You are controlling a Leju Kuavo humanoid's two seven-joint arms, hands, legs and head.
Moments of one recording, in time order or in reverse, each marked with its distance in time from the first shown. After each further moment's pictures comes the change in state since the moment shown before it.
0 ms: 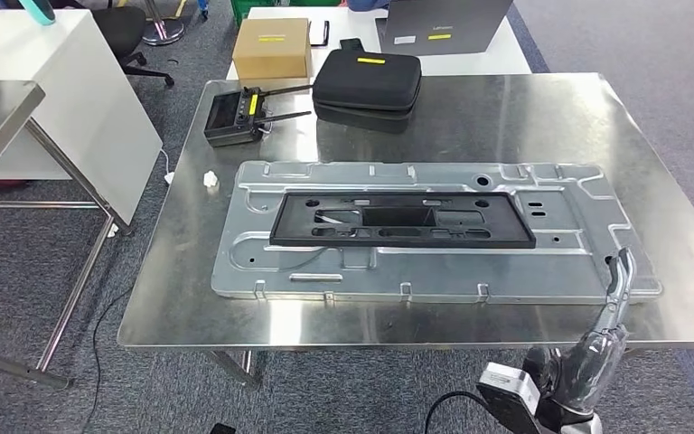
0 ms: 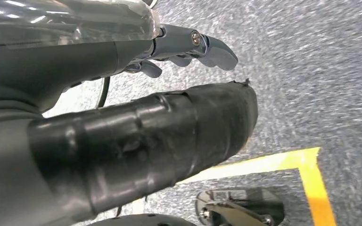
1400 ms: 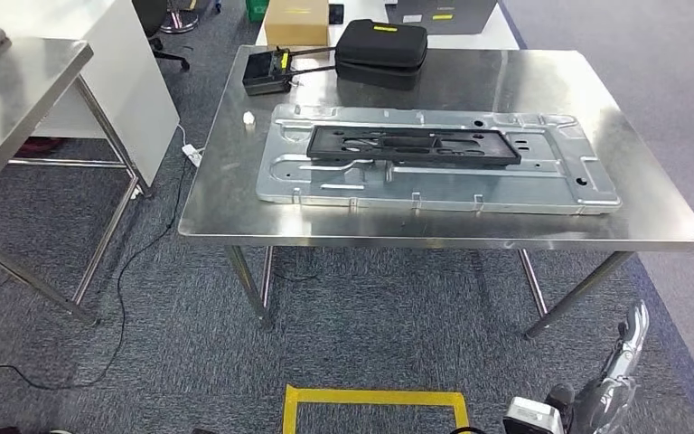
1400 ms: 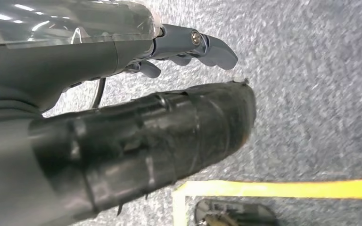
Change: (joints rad) left arm 0.011 0.008 0.058 0.001 0.035 -0.005 -0.023; right arm 0.151 0.062 -0.036 -0.033 -0.132 -0.001 -0.032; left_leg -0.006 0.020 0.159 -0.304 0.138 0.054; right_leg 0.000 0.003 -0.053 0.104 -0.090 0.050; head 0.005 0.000
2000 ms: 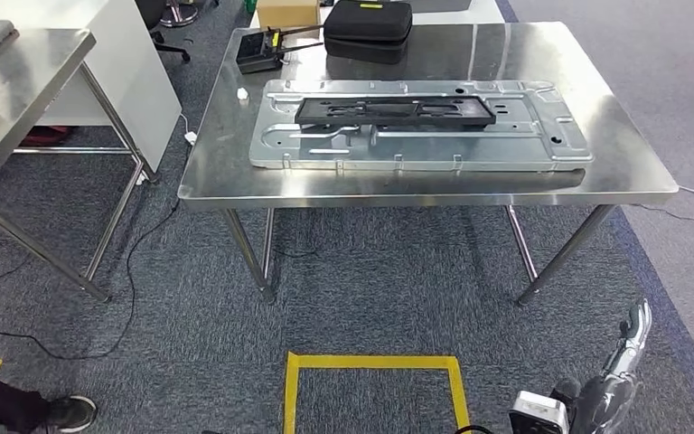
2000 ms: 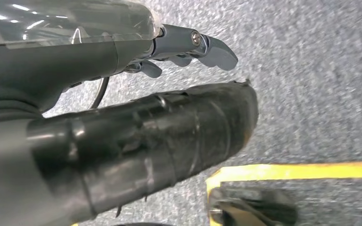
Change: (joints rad) left arm 0.005 -0.001 0.003 0.000 0.003 0.000 0.002; right arm -0.004 0.000 -0.001 0.006 -0.032 0.000 0.011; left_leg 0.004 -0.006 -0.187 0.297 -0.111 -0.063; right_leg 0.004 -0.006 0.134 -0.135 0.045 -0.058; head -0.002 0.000
